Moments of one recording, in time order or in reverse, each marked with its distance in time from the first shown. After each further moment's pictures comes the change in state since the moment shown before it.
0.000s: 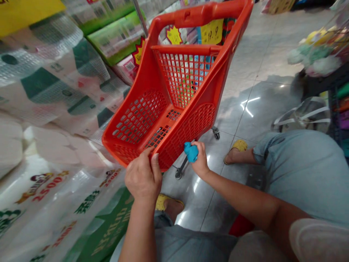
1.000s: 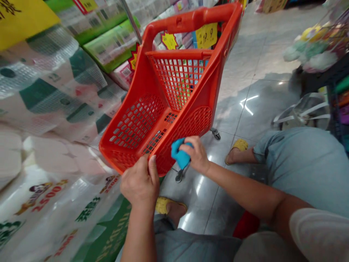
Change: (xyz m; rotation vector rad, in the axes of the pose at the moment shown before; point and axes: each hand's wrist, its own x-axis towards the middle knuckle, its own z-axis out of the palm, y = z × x) left_hand 0.006 0.007 -0.007 0.203 -0.183 -0.198; right_hand 0.056 -0.019 -0.021 -0.176 -0.039 -0.474
